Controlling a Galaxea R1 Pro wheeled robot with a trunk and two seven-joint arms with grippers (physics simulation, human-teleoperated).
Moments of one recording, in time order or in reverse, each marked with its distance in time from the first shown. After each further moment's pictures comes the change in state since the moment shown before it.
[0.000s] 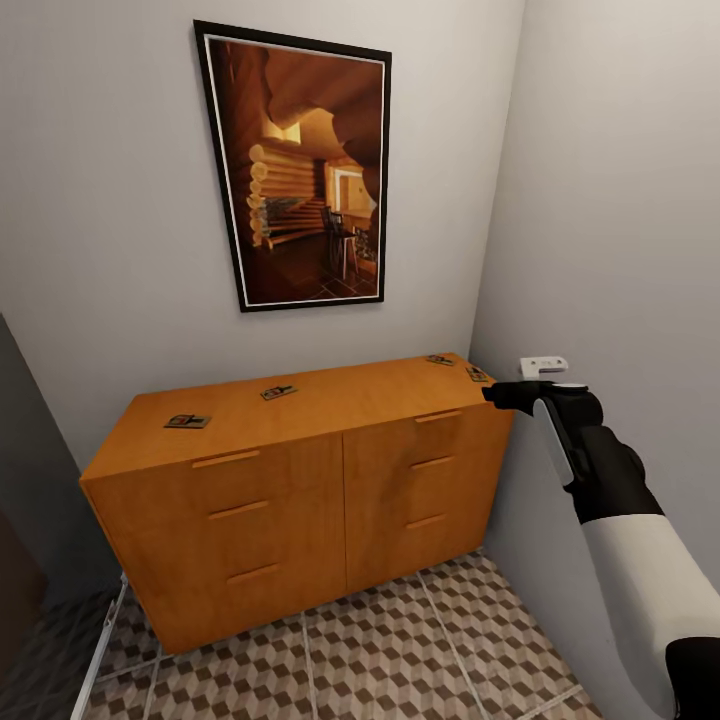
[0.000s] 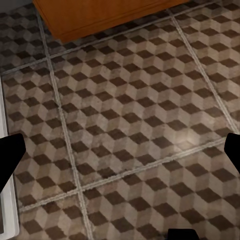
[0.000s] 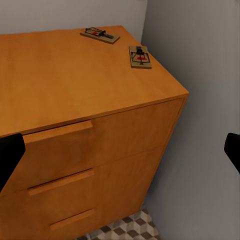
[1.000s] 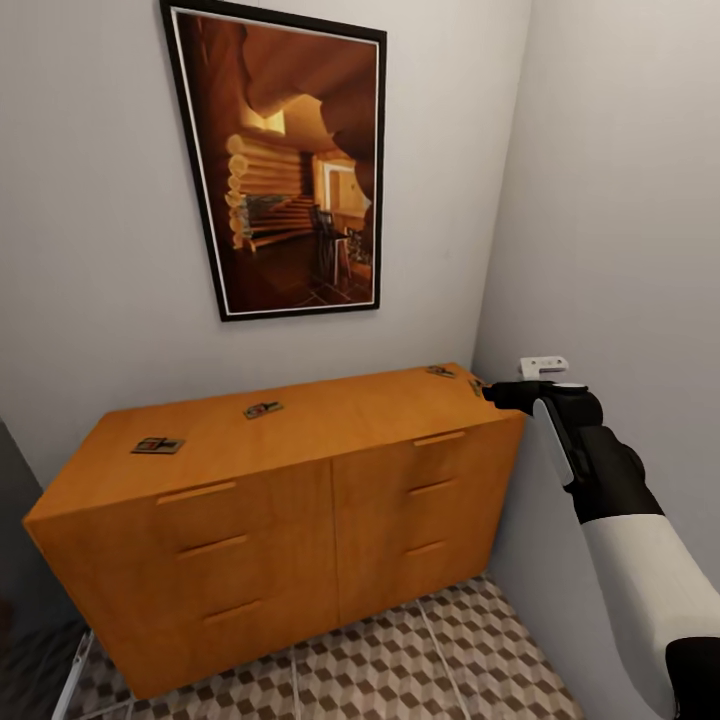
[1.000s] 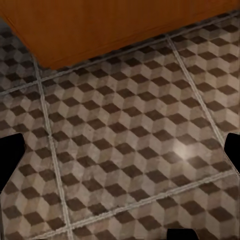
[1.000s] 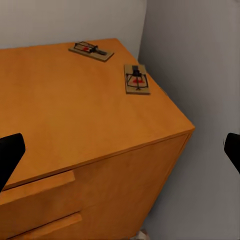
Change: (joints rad) left arm 0.000 -0.002 0.001 0.000 0.000 0.001 0.000; right arm 0.000 0.000 0.000 0.001 0.002 0.001 -0.003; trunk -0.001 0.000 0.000
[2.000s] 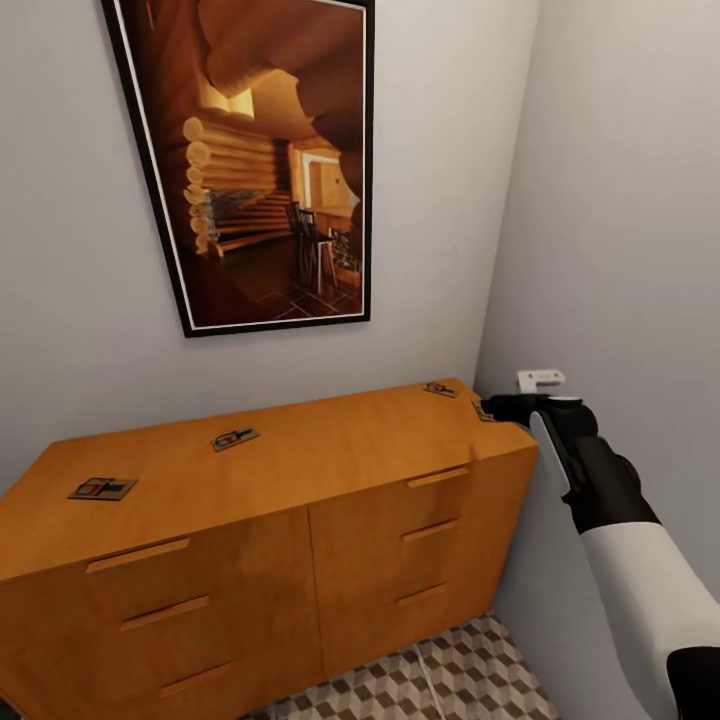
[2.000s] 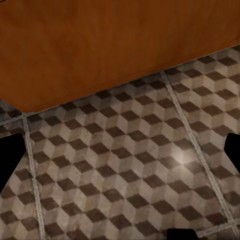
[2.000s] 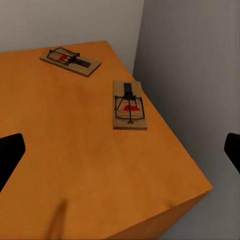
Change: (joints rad) left arm 0.000 0.000 0.000 0.000 0.000 0.000 0.000; right arm 0.028 0.001 0.000 0.044 0.000 -0.030 0.000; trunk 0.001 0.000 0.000
